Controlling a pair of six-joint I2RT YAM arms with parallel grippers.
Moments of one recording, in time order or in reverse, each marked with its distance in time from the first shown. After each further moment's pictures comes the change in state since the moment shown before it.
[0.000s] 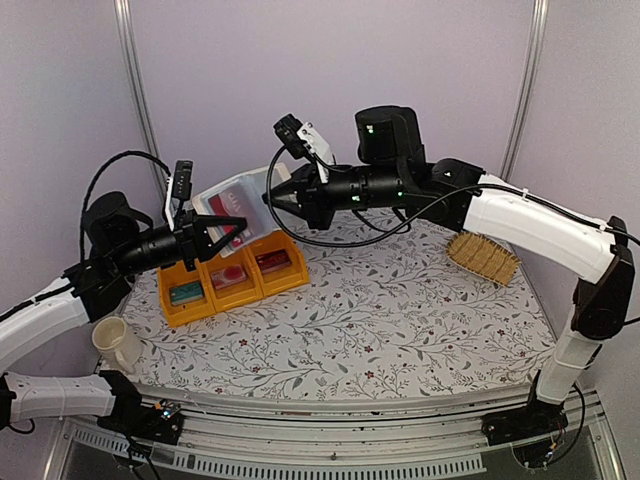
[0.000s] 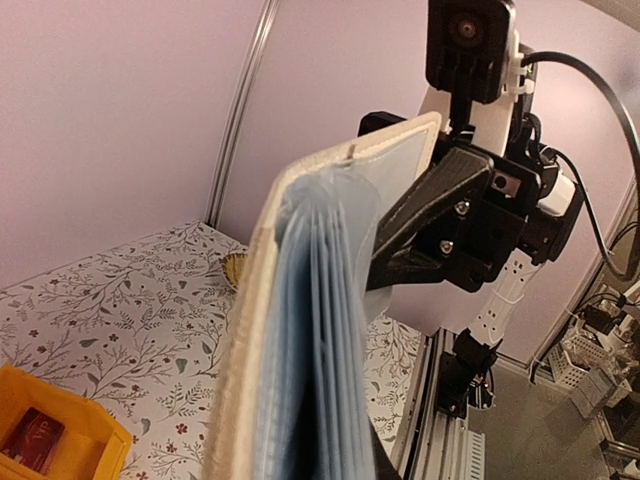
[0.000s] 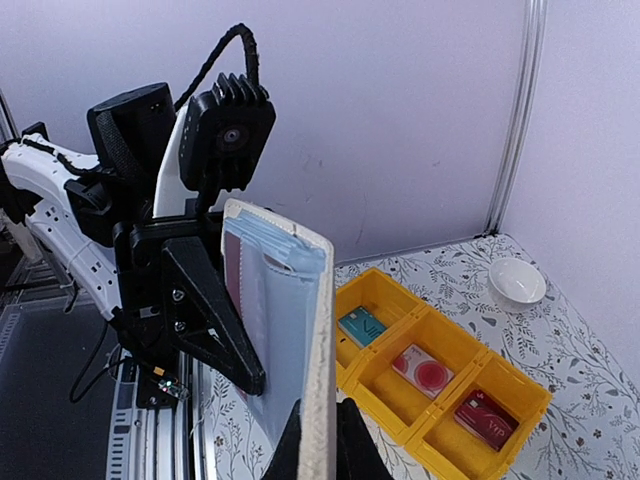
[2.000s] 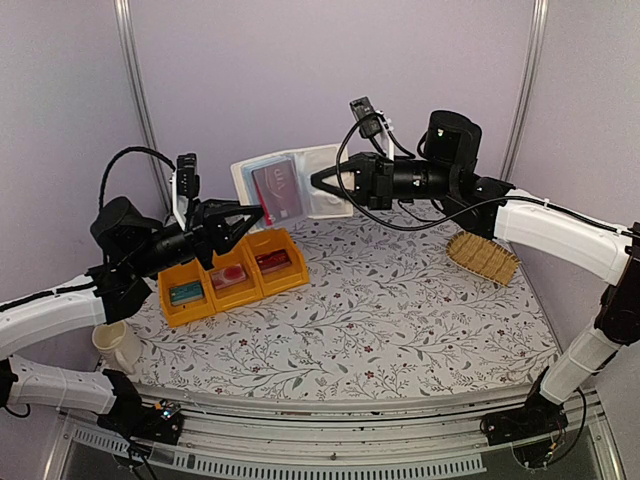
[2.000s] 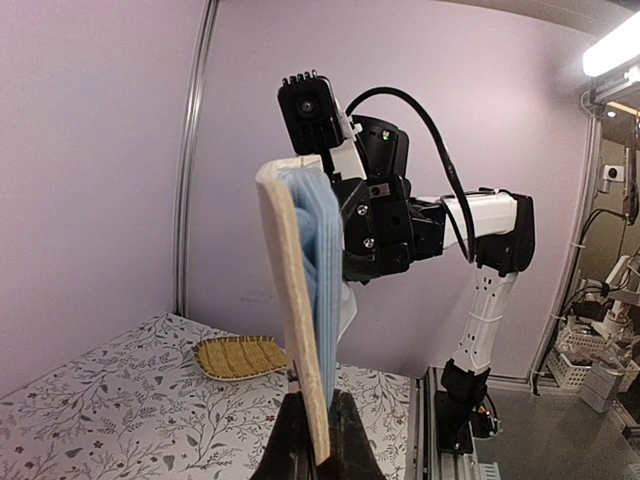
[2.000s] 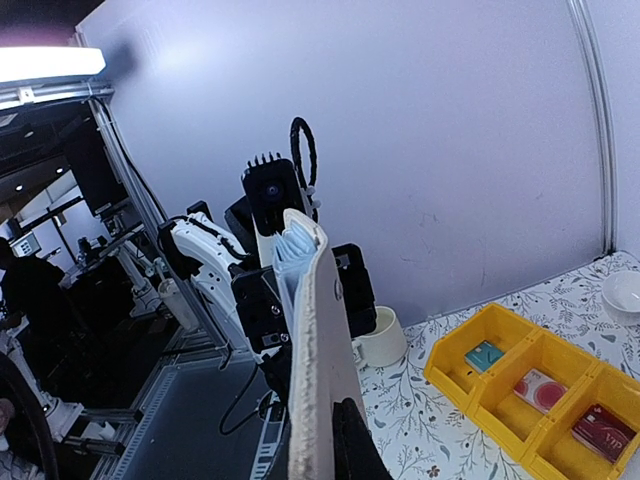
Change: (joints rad) left arm -0.115 0.117 -0.027 0.380 -0.022 0.050; right arm -0.219 -0.181 -0.368 0.508 -0.531 0.481
